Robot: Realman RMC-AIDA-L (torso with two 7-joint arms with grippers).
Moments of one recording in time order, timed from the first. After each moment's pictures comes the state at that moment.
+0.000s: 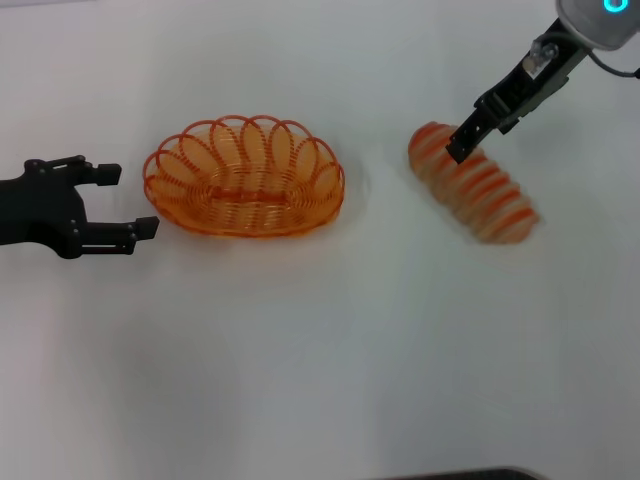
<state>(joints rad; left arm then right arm) -0.46 -2.10 0.62 0.90 2.25 1.58 -1.41 0.98 2.04 -0.97 -0.86 -2.83 -1.61 2.59</state>
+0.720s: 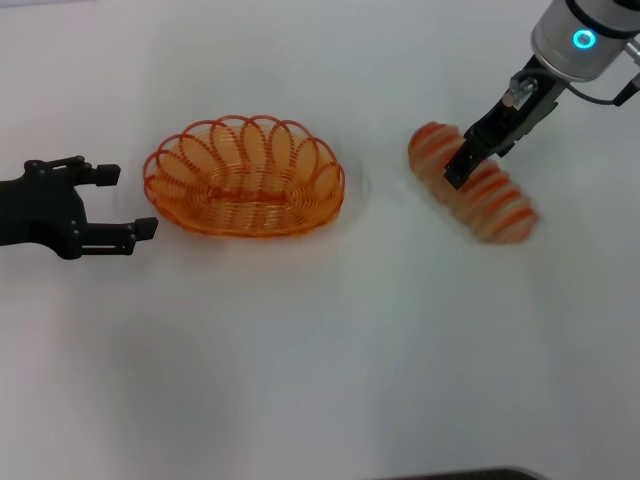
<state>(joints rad) -0.46 -2.10 0.62 0.89 2.25 1.56 -1.40 0.99 2.08 -1.02 -0.81 -2.89 -1.54 2.61</state>
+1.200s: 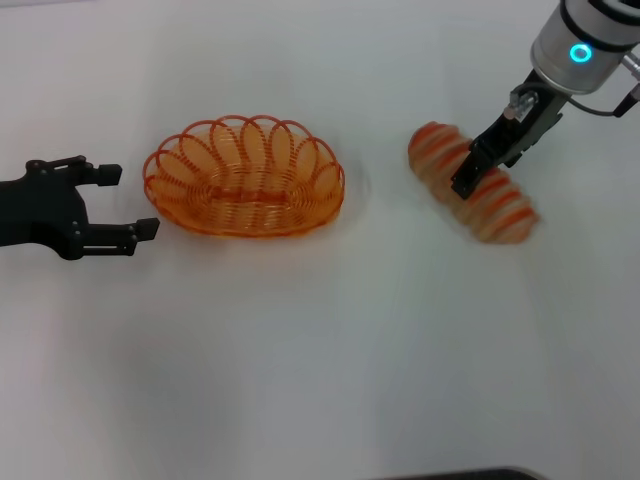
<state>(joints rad) -0.46 -2.10 0.62 0.89 2.25 1.56 -1.39 1.00 2.08 -1.04 -0.75 -2.92 -1.51 2.63</state>
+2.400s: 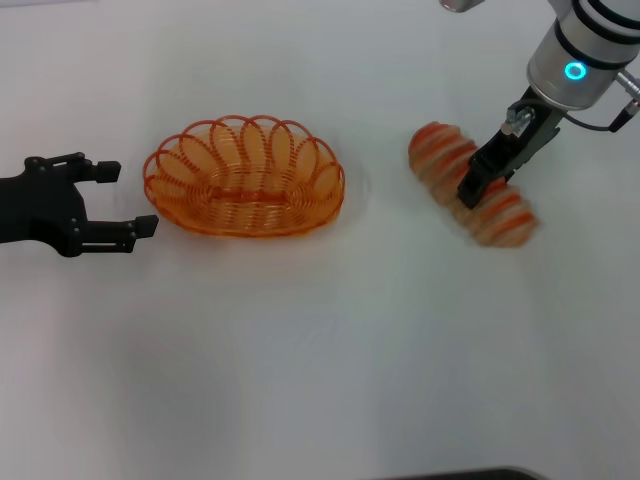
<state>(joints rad) -0.46 -2.10 0.62 0.89 2.25 1.56 -1.39 1.00 2.08 -1.04 -0.70 -2.93 -1.47 2.63</state>
